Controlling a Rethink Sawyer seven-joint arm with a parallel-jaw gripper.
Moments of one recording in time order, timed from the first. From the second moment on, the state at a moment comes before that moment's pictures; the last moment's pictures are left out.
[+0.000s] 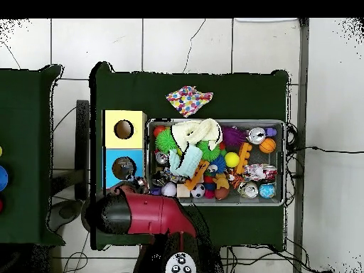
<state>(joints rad) 0.04 -0.86 -0.04 2.00 0.11 0.39 1.08</state>
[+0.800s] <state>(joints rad) 0.08 -0.82 -0.02 2.00 0.22 0.29 1.10</state>
